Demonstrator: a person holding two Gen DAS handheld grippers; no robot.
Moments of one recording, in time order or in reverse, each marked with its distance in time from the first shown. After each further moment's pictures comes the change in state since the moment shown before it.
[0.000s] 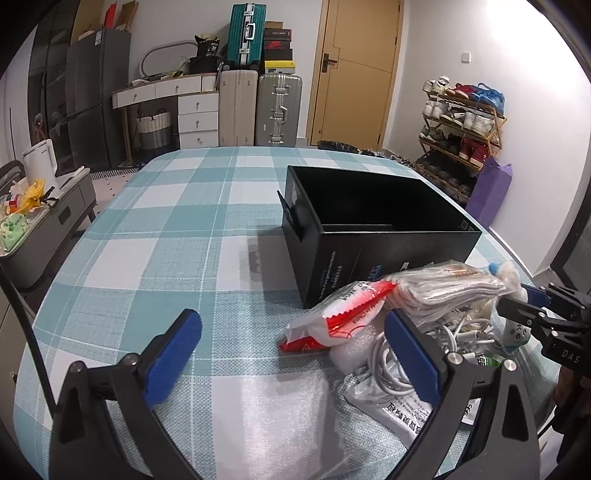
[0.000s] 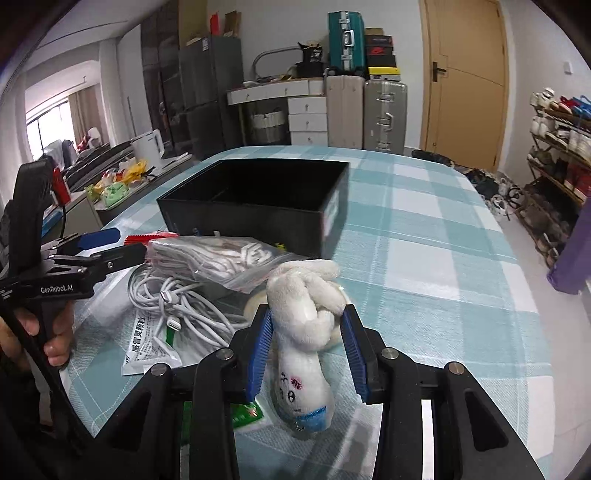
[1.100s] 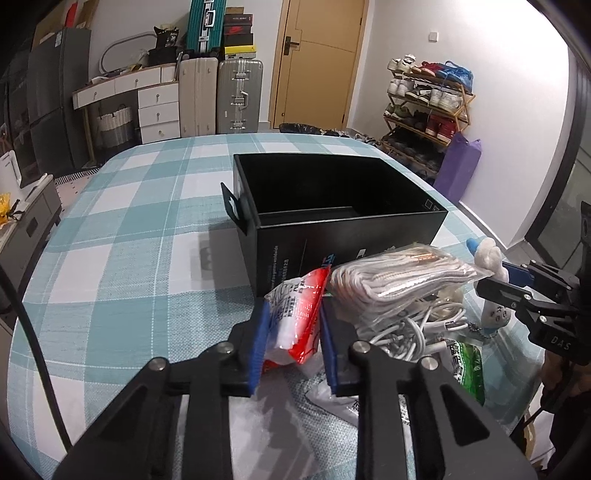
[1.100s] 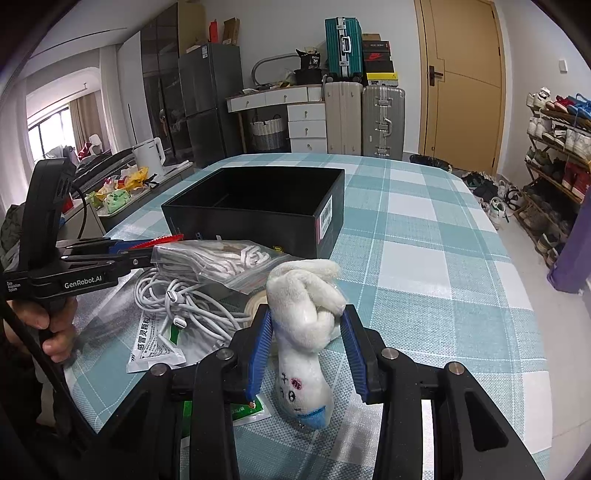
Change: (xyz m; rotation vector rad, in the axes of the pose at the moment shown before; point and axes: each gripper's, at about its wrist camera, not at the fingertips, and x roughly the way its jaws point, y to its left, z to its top) left arm 0.004 -0.018 0.004 0.080 0.070 -0.123; right arm -0.012 0.002 0.000 -0.003 -0.031 0.007
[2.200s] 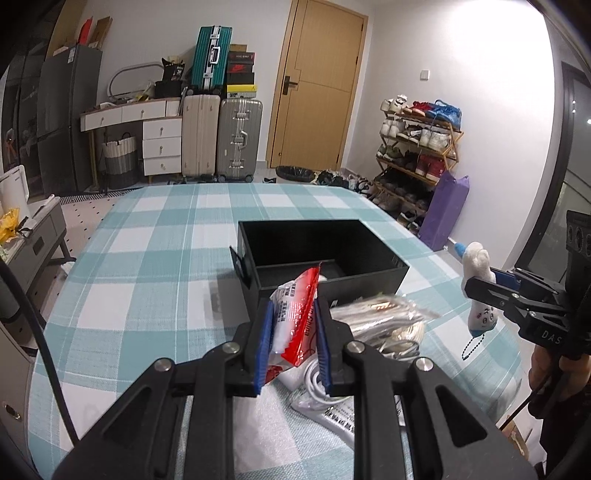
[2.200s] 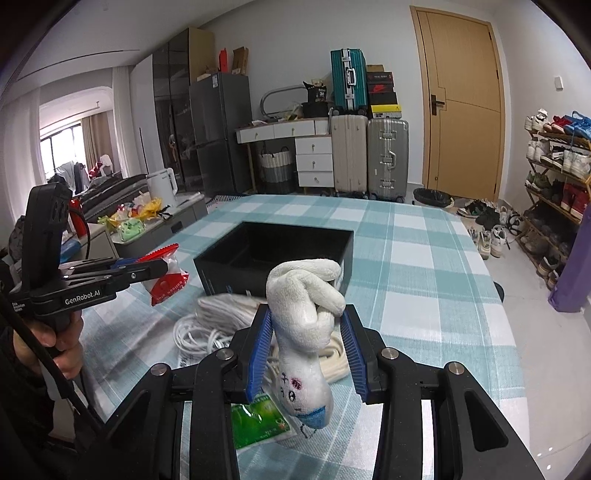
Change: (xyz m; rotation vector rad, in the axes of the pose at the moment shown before) left arm -0.059 -0.002 0.017 -0.012 -0.164 -0.023; right arm -0.052 0.015 0.032 -0.010 -0.129 0.030
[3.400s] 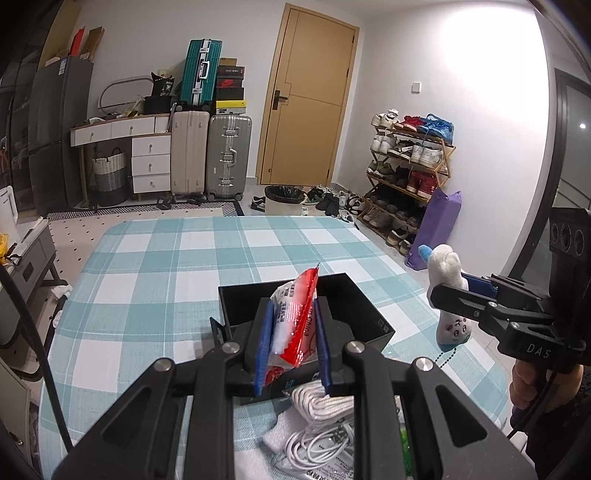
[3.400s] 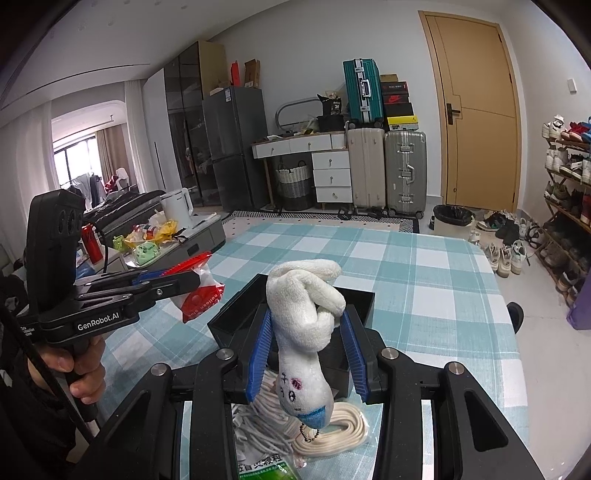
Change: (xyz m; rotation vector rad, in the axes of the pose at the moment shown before) left arm 0.017 -0.012 0.062 0.011 -0.046 -0.034; right arm 0.020 -0.001 0.070 0.011 -0.039 0.080
